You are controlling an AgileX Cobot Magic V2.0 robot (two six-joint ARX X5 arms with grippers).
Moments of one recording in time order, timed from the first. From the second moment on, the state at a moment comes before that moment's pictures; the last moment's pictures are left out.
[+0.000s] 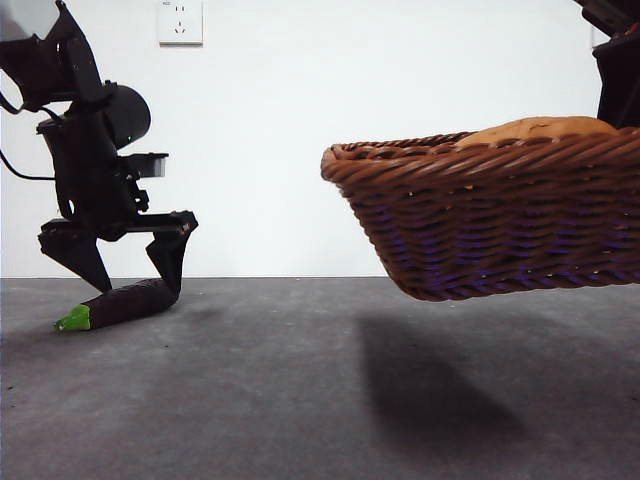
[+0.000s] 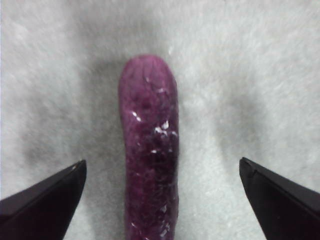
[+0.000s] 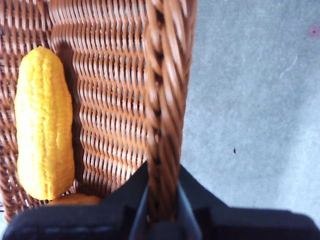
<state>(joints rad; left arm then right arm) -0.16 2.02 1.51 -0.52 0.05 0.07 0.13 1.28 1.06 -1.00 -0.51 0.11</state>
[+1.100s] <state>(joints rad) -0.26 1.66 1.66 -0.91 0.68 -0.03 0.13 1.28 1.06 -0.98 -0.45 0.12</state>
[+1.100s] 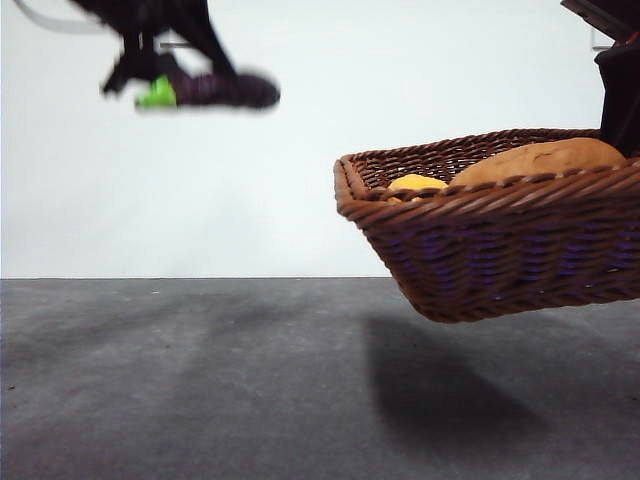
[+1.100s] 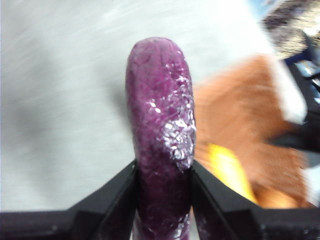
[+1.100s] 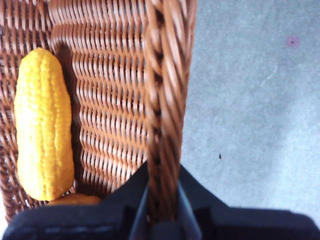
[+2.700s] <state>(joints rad) -0.76 1.56 1.67 -0.87 0.32 -0.18 0.14 1.29 1.06 -1.00 -0.40 0.11</state>
